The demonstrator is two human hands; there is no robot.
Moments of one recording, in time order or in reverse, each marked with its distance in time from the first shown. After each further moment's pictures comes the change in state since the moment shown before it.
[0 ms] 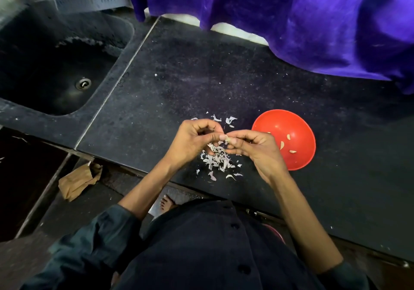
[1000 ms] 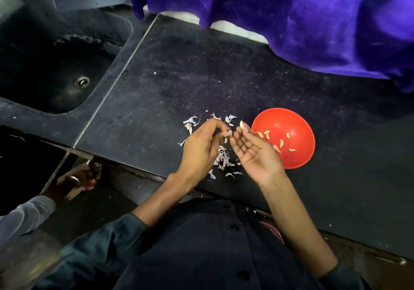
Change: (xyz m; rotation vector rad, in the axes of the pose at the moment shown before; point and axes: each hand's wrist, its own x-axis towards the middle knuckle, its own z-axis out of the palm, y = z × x) left_hand -0.014 -0.013 0.031 0.474 0.264 0.306; right_hand -0.008 -0.013 0.020 0.799 0.261 0.292
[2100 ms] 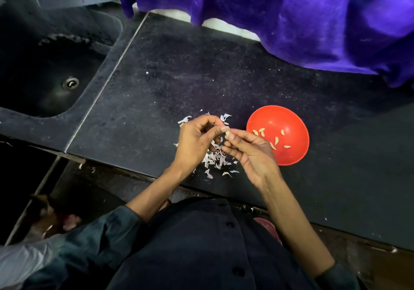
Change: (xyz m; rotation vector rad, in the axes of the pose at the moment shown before) left_hand 0.018 0.002 -0.006 -0.439 -0.072 -0.270; right_hand -0.001 0.007 -0.007 -0.362 -0.085 -0.164
